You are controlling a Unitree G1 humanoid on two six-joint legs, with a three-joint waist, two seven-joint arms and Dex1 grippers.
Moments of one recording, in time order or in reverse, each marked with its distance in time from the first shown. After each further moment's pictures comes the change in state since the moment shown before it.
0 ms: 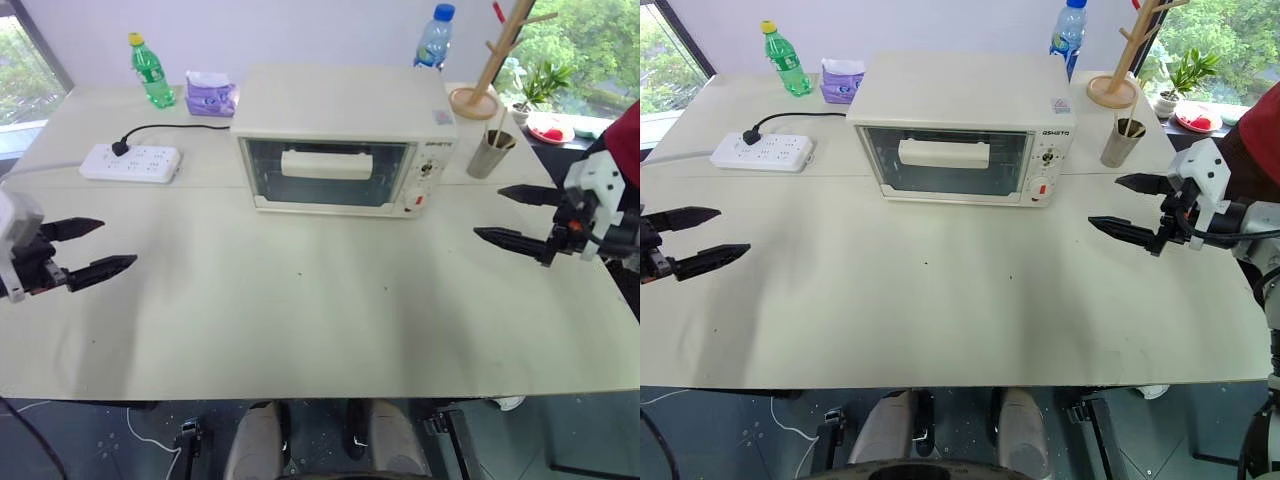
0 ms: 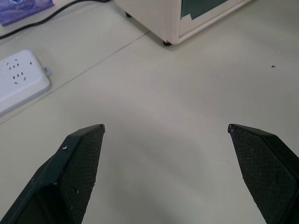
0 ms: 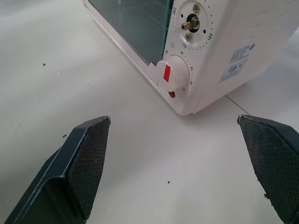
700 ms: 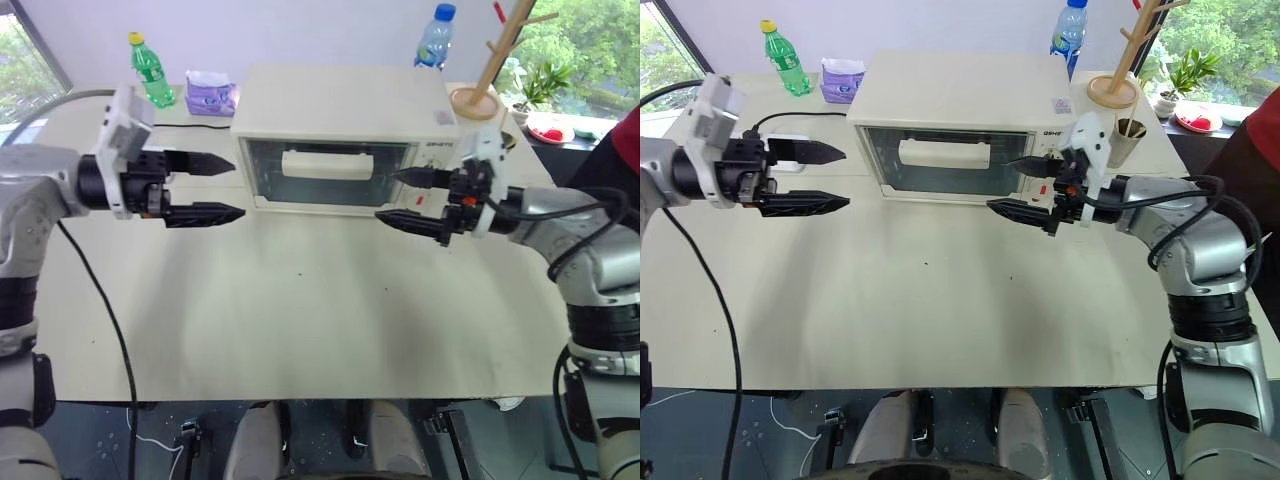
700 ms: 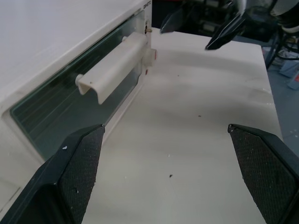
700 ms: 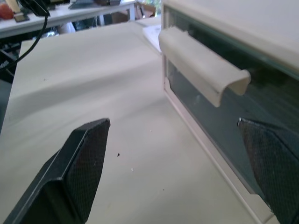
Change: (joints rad) left arm -0.715 -0.116 -0.518 0.049 -0.114 0.163 -0.184; right arm -0.284 0.296 0.254 -0.123 0.086 0.199 -0.135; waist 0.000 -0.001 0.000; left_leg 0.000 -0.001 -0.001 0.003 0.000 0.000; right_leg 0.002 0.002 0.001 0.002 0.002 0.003
